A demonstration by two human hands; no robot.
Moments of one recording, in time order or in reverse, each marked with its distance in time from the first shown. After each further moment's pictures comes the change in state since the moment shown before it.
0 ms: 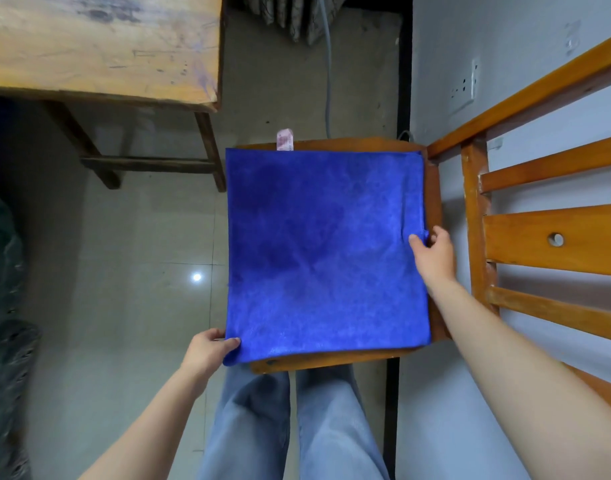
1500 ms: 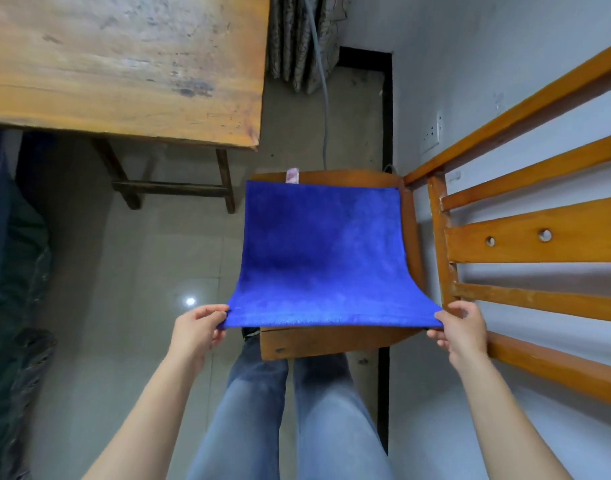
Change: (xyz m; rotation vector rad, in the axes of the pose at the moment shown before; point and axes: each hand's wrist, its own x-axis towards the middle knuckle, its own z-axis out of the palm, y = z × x) left_hand -0.069 0.030 -0.055 -0.413 0.064 0.123; right_hand -0.121 0.025 -0.087 0.226 0.124 0.330
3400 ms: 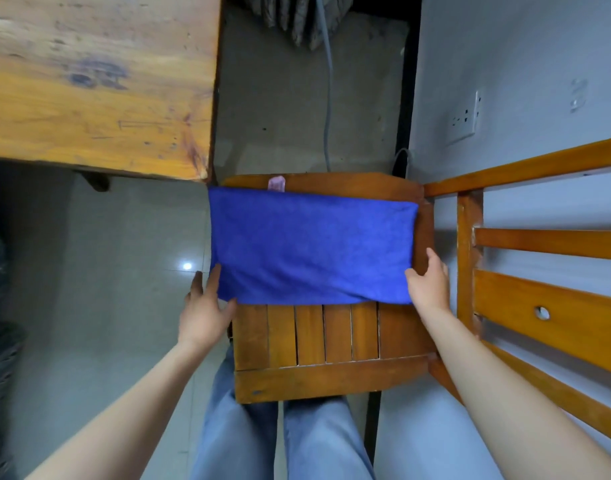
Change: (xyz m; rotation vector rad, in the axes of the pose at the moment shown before) left_hand 0.113 0.015 0.077 0.938 0.044 0.352; right_hand 0.104 -0.075 0.110 -0.401 -0.167 -0.278
